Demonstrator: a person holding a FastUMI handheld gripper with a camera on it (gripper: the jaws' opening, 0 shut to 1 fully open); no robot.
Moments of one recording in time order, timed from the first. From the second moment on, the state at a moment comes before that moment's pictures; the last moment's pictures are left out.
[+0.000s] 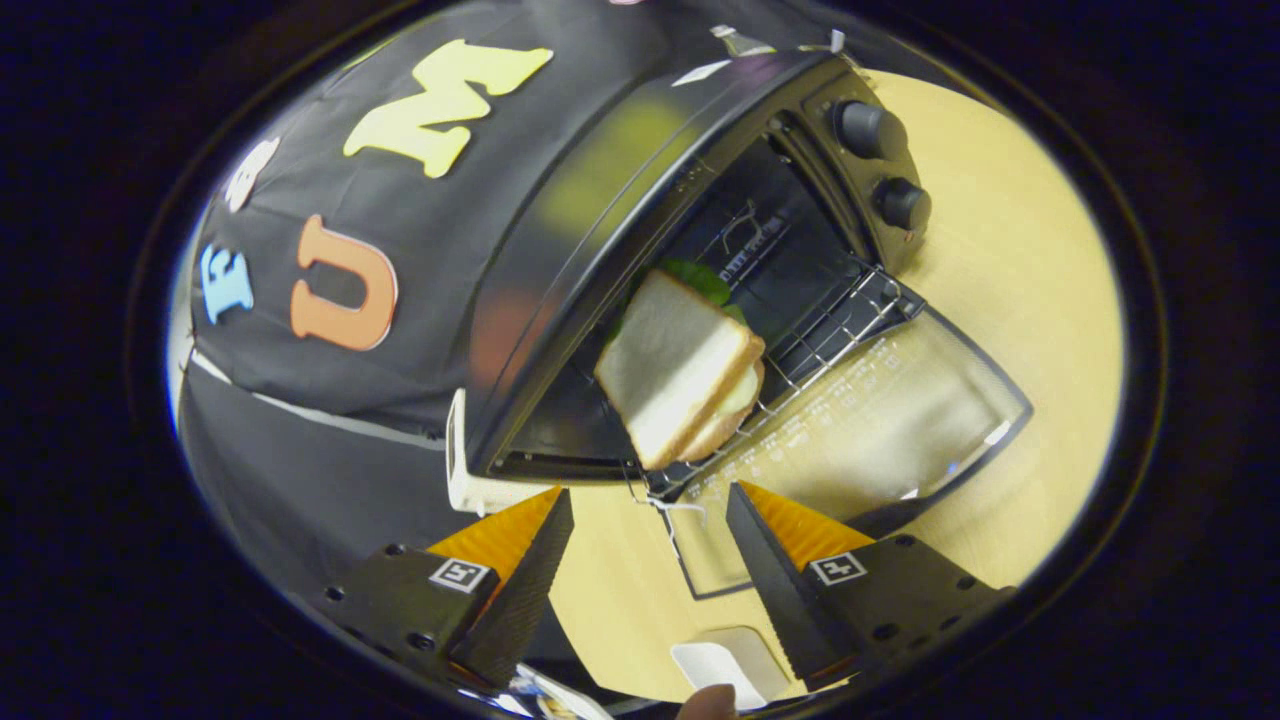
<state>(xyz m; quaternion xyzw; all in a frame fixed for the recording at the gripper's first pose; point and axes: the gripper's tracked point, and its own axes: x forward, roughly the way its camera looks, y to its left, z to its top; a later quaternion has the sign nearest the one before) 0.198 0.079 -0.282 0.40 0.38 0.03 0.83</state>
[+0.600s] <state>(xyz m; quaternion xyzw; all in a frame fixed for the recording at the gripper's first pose) 0.075 0.041 -0.294 0.13 0.38 0.04 0.92</state>
